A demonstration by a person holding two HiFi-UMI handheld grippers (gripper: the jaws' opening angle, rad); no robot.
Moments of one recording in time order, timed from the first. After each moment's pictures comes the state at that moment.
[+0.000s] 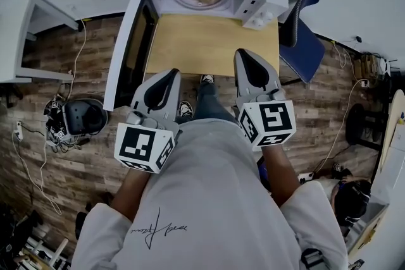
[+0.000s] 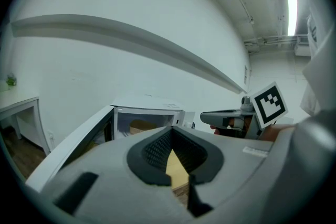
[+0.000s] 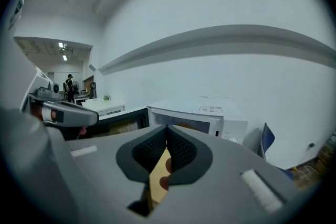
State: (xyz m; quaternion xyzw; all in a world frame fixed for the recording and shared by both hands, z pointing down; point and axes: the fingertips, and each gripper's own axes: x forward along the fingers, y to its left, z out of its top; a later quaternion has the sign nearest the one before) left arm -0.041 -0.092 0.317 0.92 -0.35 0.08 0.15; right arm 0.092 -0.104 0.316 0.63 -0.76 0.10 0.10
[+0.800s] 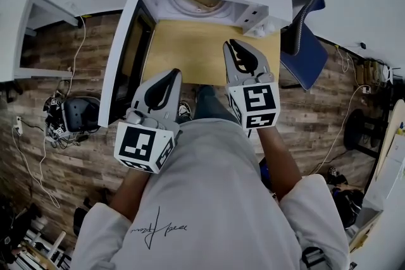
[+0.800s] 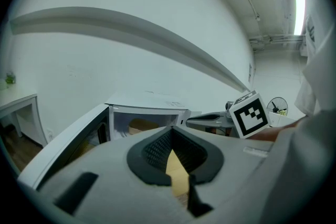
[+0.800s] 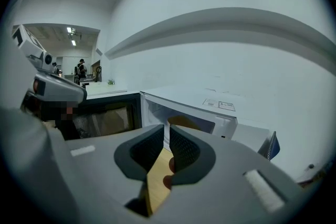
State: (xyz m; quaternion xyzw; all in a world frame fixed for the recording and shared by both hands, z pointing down) left arm -0.010 -0.140 0.328 0.91 -0.36 0.10 0.17; right arm 0.110 -0.186 0.363 0.59 -0.78 0.09 0.18
